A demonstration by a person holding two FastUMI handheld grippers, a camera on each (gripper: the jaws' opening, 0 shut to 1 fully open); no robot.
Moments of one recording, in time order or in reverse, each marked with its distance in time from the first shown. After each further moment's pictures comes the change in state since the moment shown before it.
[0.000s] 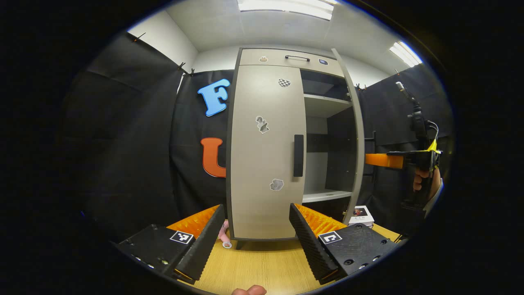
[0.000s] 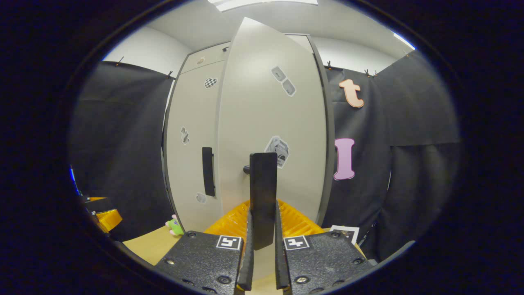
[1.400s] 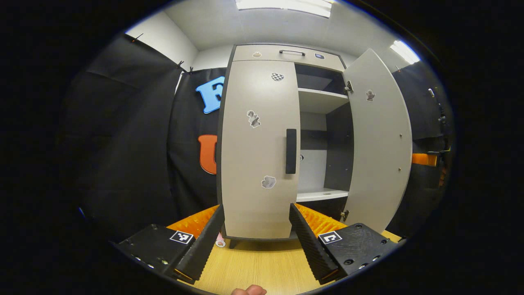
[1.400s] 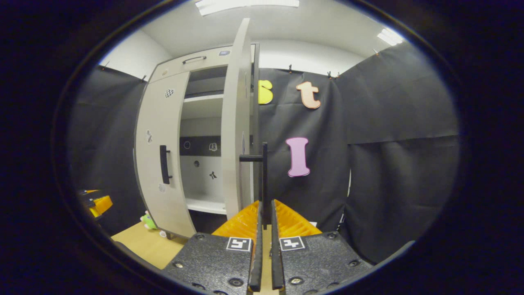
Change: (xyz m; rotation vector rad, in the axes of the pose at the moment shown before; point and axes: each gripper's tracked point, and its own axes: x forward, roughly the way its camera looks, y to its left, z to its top) left arm 0.012 -0.026 -0.013 -0.011 0.012 0.029; right arm -0.046 -0.079 -0.007 0.009 -0.002 -0.234
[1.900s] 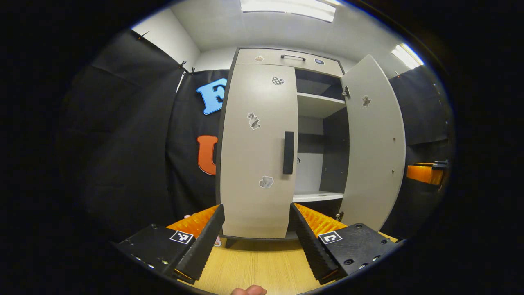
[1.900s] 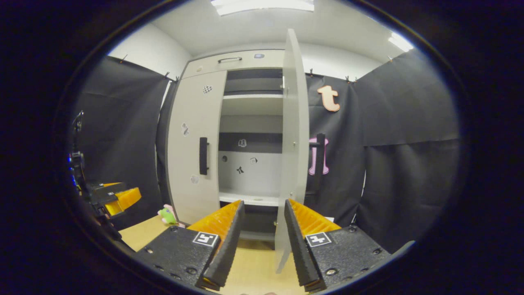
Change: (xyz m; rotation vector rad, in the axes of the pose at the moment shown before) left arm -0.013 -0.002 0.002 -0.031 -0.041 -0.030; right arm -0.023 0.055 -0.015 -0.044 -0.014 0.121
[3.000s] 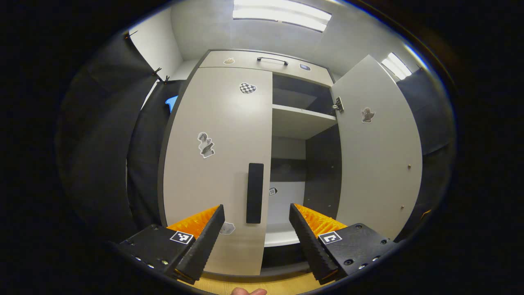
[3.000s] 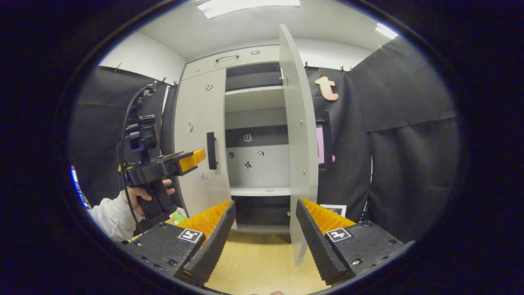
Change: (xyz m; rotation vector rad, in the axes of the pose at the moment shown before) left arm 0.170 -0.080 0.067 0.013 -0.154 -0.143; right arm -0.009 0.016 -0.022 0.109 0.023 0.013
